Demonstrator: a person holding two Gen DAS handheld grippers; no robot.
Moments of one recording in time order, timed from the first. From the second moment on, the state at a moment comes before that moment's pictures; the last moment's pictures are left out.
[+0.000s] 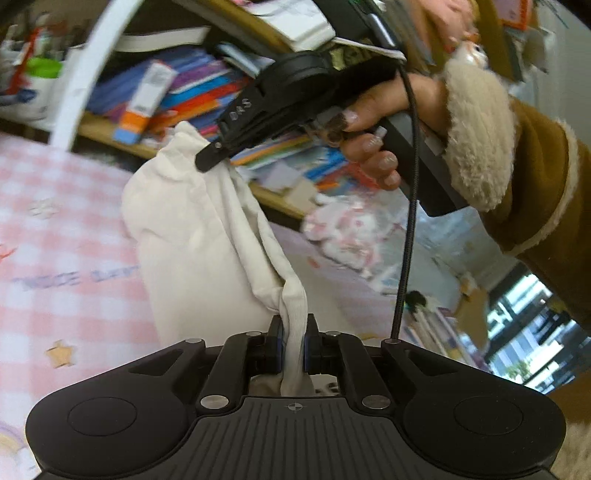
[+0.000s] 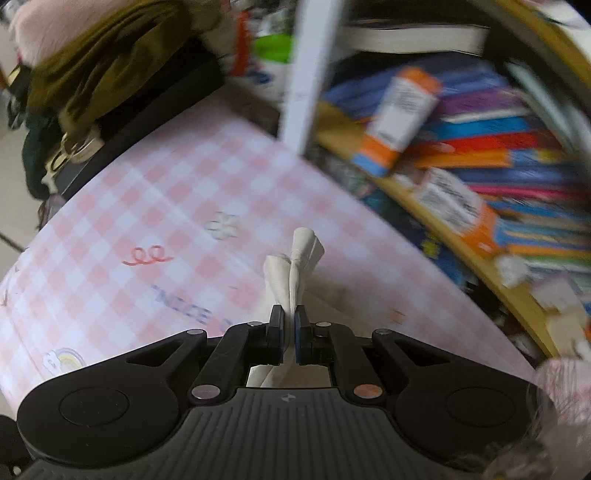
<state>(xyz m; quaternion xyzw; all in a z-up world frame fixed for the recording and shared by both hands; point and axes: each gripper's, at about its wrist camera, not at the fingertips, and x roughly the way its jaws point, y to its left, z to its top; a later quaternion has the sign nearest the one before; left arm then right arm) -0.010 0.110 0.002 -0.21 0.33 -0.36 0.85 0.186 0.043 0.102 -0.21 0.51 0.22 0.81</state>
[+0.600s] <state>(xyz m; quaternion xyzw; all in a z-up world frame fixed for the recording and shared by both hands) -0.008 -0.071 0.011 -0.18 0.34 -0.34 0.86 0.168 -0.172 0.123 -0.15 0.43 0.23 0.86</state>
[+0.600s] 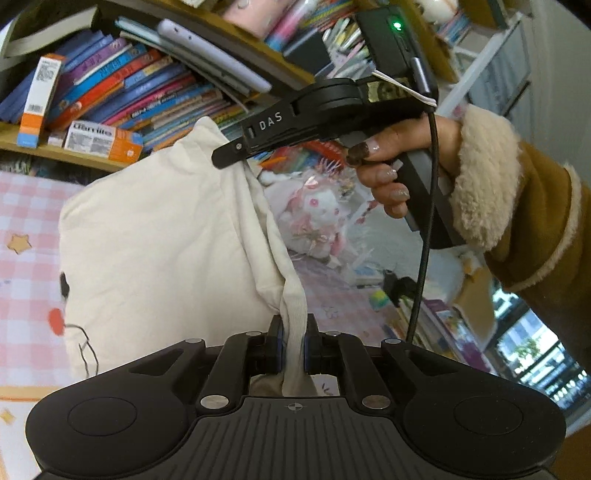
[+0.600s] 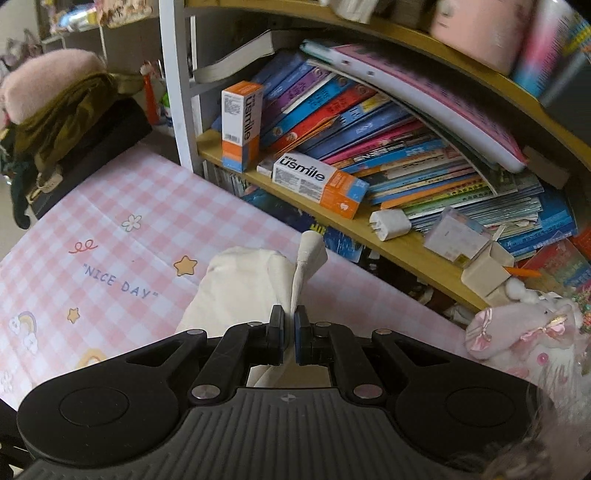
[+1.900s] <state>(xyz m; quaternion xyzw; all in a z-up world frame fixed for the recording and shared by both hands) -0.088 -0.059 -0.037 0.04 0.40 -0.02 0.91 -0.002 -0.327 -0.012 0.02 0.46 0.25 0.85</state>
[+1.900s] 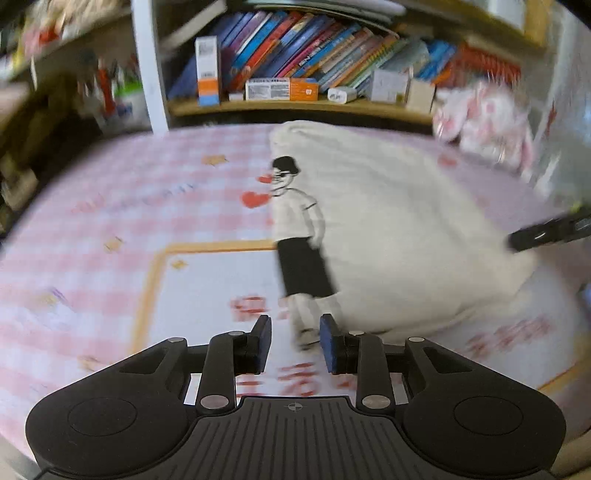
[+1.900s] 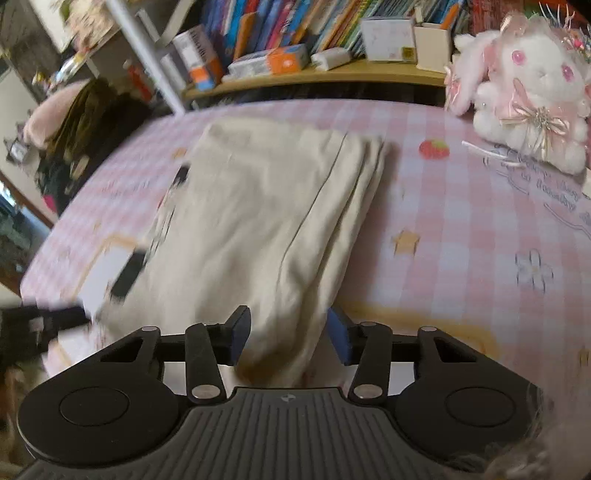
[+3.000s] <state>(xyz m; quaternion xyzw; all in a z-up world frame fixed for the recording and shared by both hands) -0.104 -0.070 -0.059 0.20 0.42 -0.06 0.88 -0.054 -0.346 -0.043 0.15 0.51 0.21 0.82</state>
